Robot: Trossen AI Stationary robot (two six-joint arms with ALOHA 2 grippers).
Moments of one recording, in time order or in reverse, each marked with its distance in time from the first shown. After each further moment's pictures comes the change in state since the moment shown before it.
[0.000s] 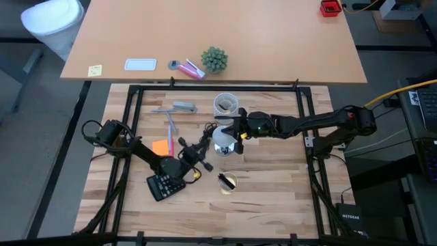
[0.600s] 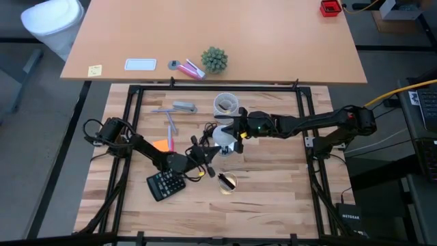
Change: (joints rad) left arm 0.082 -0.001 0.000 -0.143 0.400 -0.183; right arm -0.001 0.000 0.000 0.000 0.010 0.000
